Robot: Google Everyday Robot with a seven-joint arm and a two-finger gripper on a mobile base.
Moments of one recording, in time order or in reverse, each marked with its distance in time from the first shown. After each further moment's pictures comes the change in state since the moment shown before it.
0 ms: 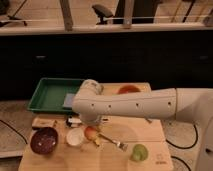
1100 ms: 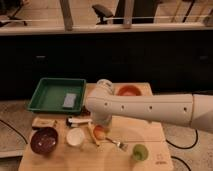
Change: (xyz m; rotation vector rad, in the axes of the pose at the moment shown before) arm 0.017 0.039 0.002 0.008 -0.005 0.069
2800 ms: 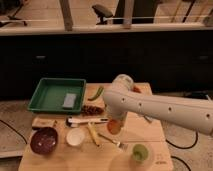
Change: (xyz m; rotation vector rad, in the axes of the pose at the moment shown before) arm 0.049 0.063 -0.011 -0.008 0.031 0.070
